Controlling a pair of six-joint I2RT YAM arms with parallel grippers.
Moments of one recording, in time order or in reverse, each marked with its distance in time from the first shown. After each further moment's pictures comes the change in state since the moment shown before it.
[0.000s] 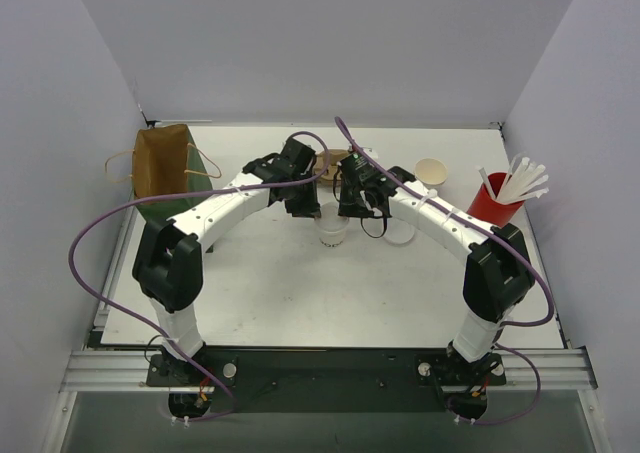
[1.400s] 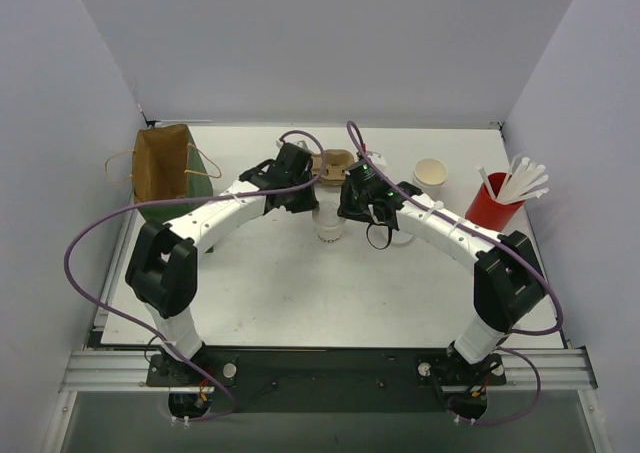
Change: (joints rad) left arm 0.004 -0.047 -0.128 0.199 -0.086 -0.024; right arm -0.007 -0.077 -0.187 0.240 -0.008 0.091
